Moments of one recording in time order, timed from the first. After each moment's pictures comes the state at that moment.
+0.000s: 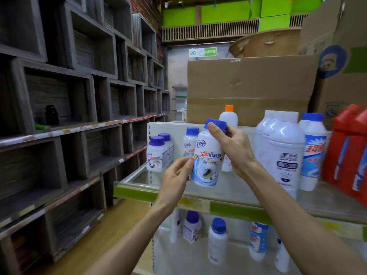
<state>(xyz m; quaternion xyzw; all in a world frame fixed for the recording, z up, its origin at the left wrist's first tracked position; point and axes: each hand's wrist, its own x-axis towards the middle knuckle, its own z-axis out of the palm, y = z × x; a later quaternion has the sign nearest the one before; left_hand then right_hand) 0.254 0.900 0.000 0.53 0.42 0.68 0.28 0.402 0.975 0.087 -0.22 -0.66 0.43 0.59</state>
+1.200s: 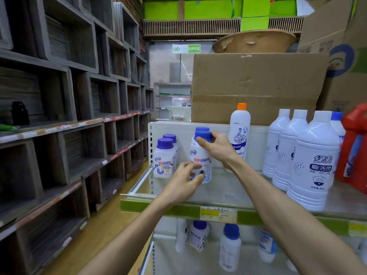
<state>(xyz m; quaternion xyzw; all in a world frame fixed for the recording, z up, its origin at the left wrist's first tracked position) 0.176 0.946 0.000 0.69 0.54 0.44 0.19 0.309 1.049 0.067 -0.36 -0.71 0.34 0.50</state>
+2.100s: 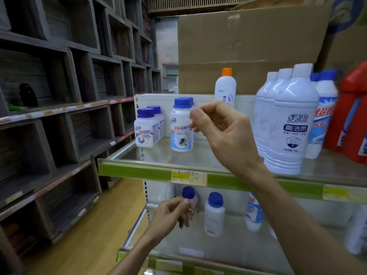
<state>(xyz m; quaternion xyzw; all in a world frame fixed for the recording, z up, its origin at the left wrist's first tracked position) 0.229 0.903 -0.170 0.59 0.48 0.54 0.37 0.405 0.900 0.044 -0.11 -0.75 0.25 0.60</state>
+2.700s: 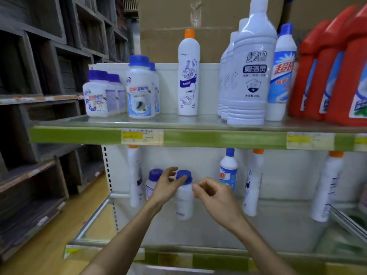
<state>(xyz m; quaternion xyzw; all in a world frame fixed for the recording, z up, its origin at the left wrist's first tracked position) 0.295 1.039 -0.261 0.55 0.57 0.53 0.31 0.491 0.978 -0.229 -0.34 -0.75 0.29 0.49</state>
